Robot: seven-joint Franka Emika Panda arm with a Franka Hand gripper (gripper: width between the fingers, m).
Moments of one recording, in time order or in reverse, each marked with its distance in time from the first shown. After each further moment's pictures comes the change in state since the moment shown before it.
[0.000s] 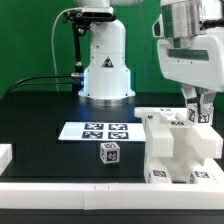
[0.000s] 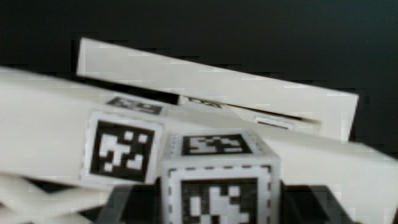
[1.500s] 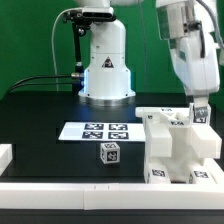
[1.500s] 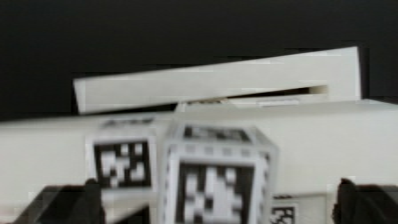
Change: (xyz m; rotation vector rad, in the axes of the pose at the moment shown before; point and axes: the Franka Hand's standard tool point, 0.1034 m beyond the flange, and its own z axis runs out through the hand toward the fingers) arm 0.007 0.001 -0.006 -0.008 -0.024 0.145
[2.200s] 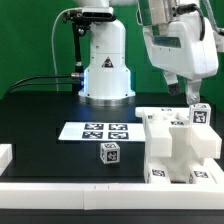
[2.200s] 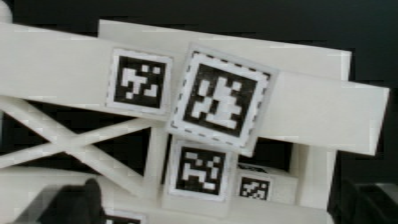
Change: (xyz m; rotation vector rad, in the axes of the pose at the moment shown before) arm 0.019 -0.002 -0.020 -0.033 -0.030 -0.250
